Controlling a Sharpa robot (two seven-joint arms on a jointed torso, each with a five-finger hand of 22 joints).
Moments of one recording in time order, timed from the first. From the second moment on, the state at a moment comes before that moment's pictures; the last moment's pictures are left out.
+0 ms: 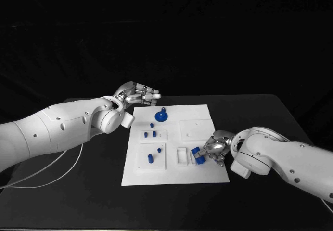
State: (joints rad) left arm 1.31 -0.76 -0.11 1.22 -0.30 -0.21 0.29; left_hand 1.34 -0.08 -0.05 0.03 0.06 1.01 0.13 0.07 0.06 1.08 0.13 0.06 0.06 1.08 0.14 0.06 0.06 0.09 1.01 0.13 0.08 0.08; right arm 1.07 -0.76 0.10 1.61 -0.97 -0.05 -0.66; right_hand 1.05 -0.04 0.30 -0.17 0.43 1.11 0.07 0.06 0.16 1.35 -0.03 0.74 1.18 1.46 -0.09 1.01 1.10 0.04 1.43 -0.11 0.50 1.31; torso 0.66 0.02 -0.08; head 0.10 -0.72
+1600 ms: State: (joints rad) left arm 1.31 -0.76 -0.11 1.23 -0.30 -0.20 0.28; left_hand 1.34 -0.08 -0.05 0.03 0.06 1.01 0.13 0.07 0.06 1.08 0.13 0.06 0.06 1.08 0.14 0.06 0.06 0.09 1.01 0.13 0.08 0.08; right arm 1.13 -0.66 0.06 1.55 -0.95 0.01 -0.70; right_hand 1.05 -0.04 0.19 -0.11 0.37 1.12 0.07 0.07 0.15 1.35 -0.03 0.72 1.16 1.46 -0.09 1.00 1.10 0.04 1.42 -0.11 0.49 1.31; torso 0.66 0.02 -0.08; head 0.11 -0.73
